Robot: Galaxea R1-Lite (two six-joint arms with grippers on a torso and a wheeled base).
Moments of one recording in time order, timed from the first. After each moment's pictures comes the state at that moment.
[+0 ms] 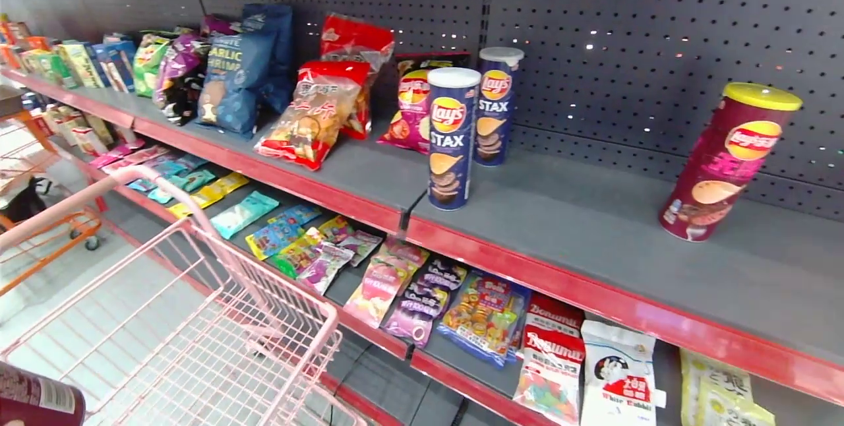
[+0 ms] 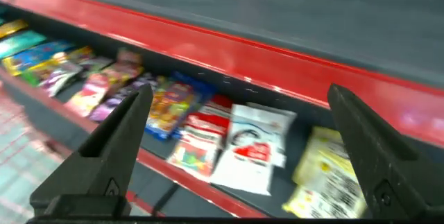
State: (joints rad) left arm -0.22 0.39 -0.53 0.14 0.14 0.09; right arm 0.00 0.00 0.00 0.00 0.00 0.00
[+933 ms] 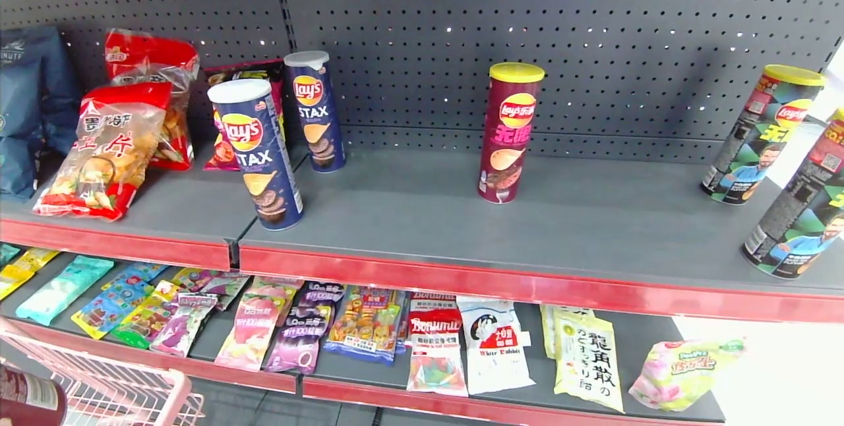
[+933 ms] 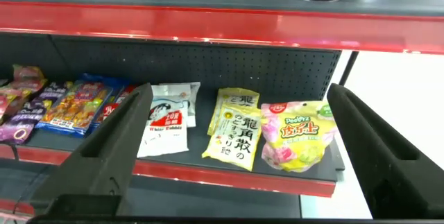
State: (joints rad) left arm -0.21 0.39 -0.53 0.14 0.15 0.22; right arm 0.00 0.00 0.00 0.00 0.00 0.00
